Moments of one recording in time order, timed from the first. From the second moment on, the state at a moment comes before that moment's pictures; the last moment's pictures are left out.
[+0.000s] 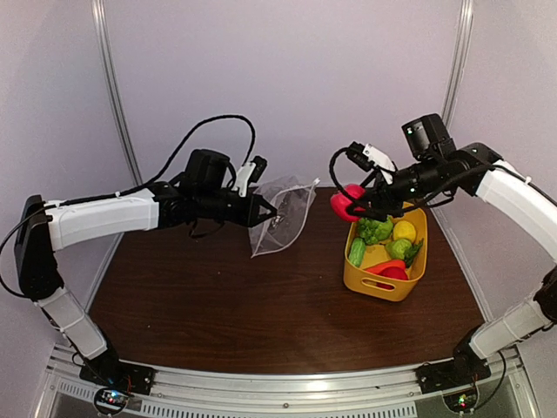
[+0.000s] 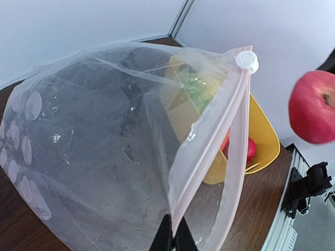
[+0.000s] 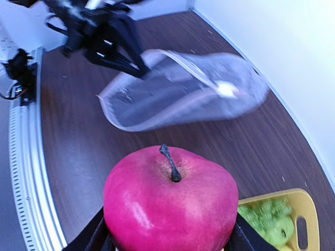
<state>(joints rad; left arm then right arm) -0.77 1.62 1.27 -0.14 0.28 -0.31 0.50 1.36 1.44 -0.83 -0.37 -0.41</state>
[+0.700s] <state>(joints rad) -0.83 1.57 1.36 -0.13 0.33 -0.42 0.67 1.57 1.63 -0.68 -0.45 -0.34</state>
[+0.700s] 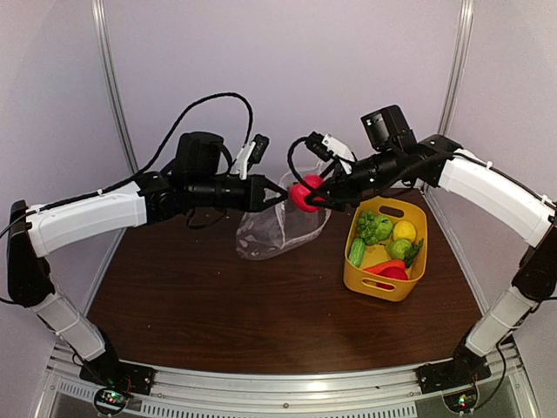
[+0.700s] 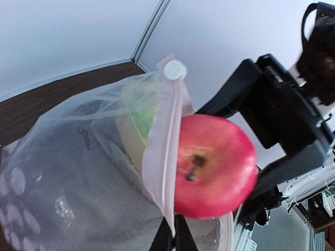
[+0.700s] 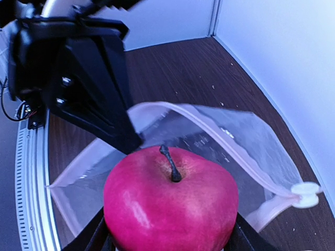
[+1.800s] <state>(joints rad) -0.83 1.54 1.26 -0.09 0.26 -0.42 0.23 1.61 1.47 -0.77 -0.24 -0.33</state>
